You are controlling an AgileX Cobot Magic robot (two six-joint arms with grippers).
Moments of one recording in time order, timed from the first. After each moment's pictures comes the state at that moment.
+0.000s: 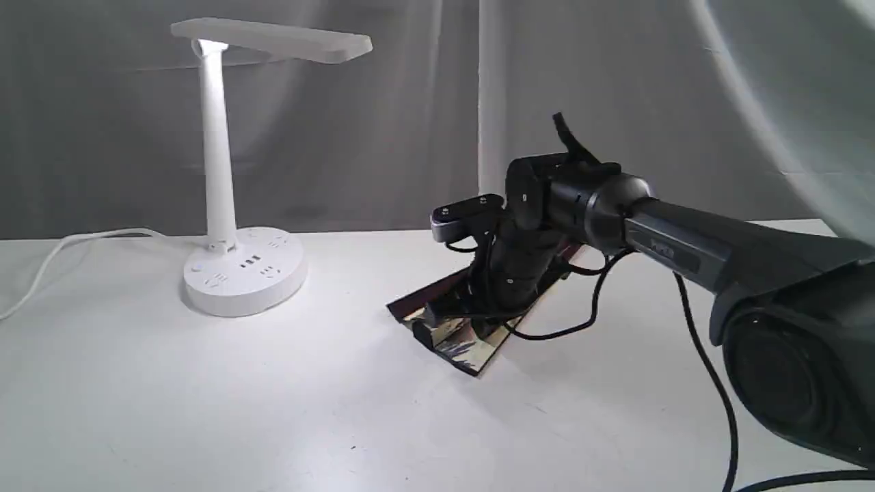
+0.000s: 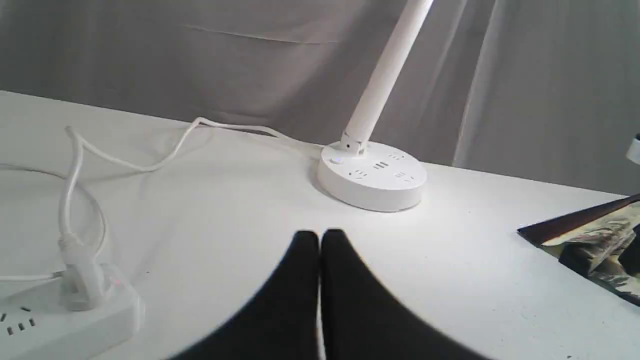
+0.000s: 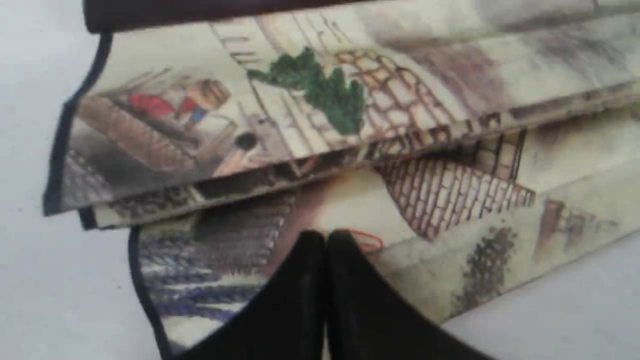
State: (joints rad) left arm 0.05 0.00 0.00 -0.06 0.21 -0.12; right arm 0.40 2.56 -2.21 0.09 0.95 -0.16
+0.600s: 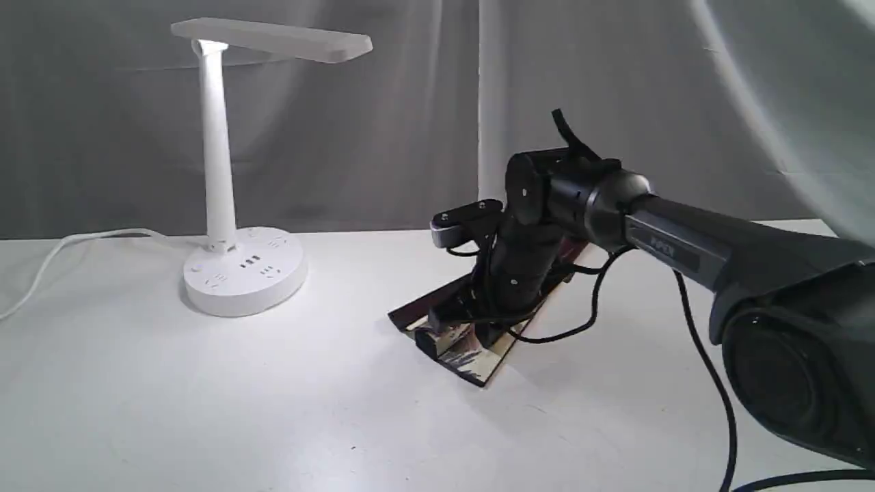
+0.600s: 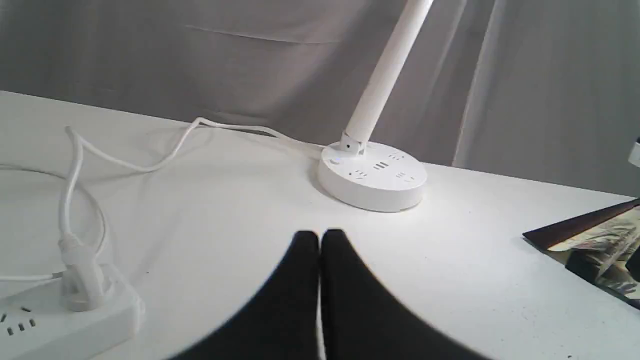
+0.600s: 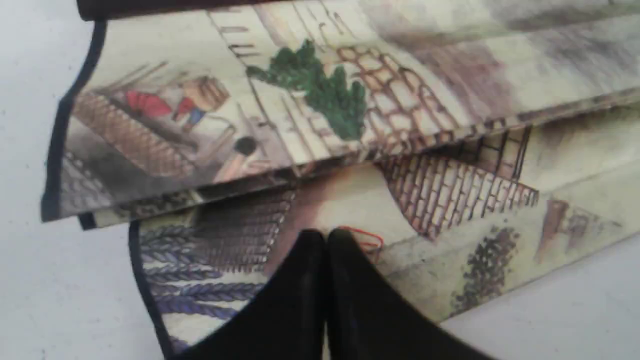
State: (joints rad) left arm 0.05 0.00 0.00 -0.06 0.21 -0.12; right arm 0.40 2.57 -2.22 0.09 1.04 -0.18
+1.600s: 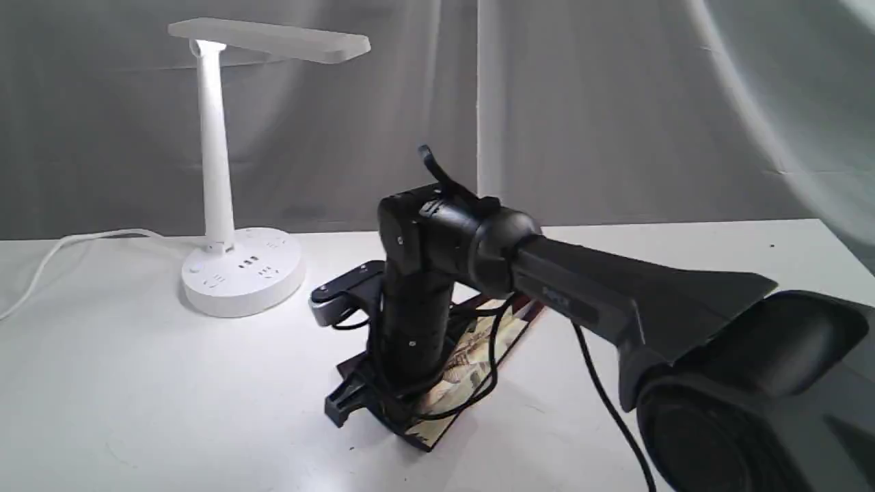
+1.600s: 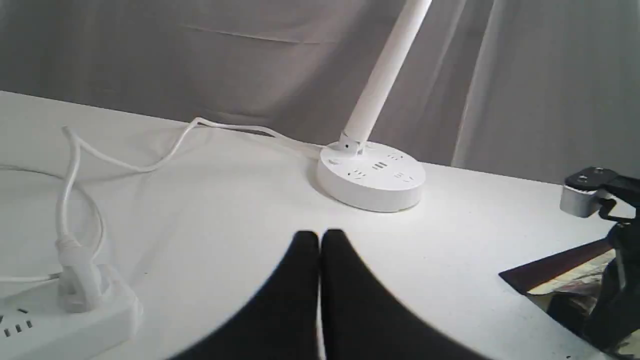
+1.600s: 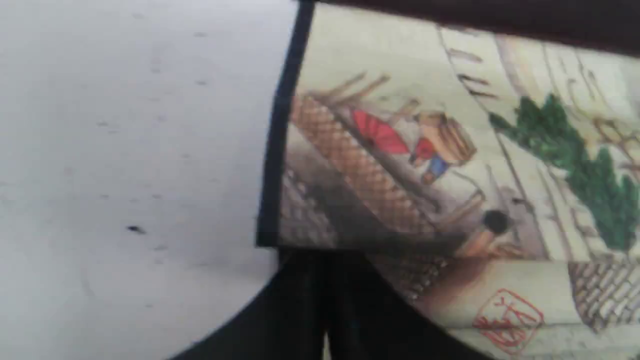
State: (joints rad) left arm 0.05 0.00 0.00 -0.06 0.21 -0.12; right arm 0.64 2.56 -2.22 0.08 1.19 -0.19
